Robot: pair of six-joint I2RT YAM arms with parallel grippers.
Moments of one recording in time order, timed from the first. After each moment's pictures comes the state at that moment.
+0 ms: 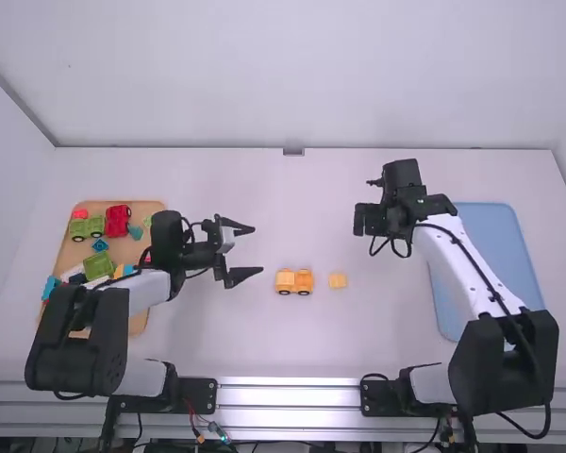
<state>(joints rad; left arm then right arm) 0.02 1.51 0.49 0.49 1.30 0.55 0.18 1.50 1.14 -0.76 -0.03 0.10</state>
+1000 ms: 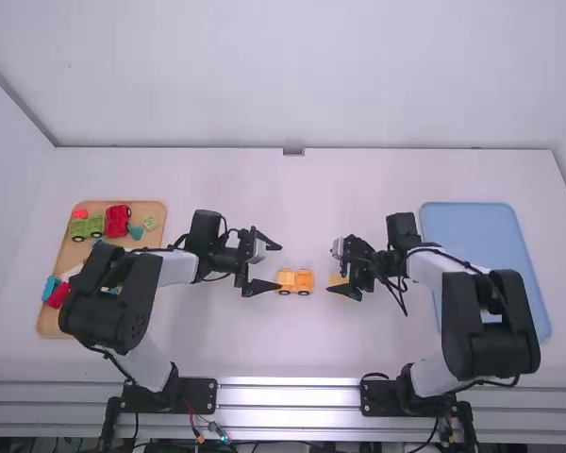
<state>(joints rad) -0.19 1.76 0.65 0.20 1.20 0.86 0.06 1.68 0.70 -0.34 -0.95 -1.29</state>
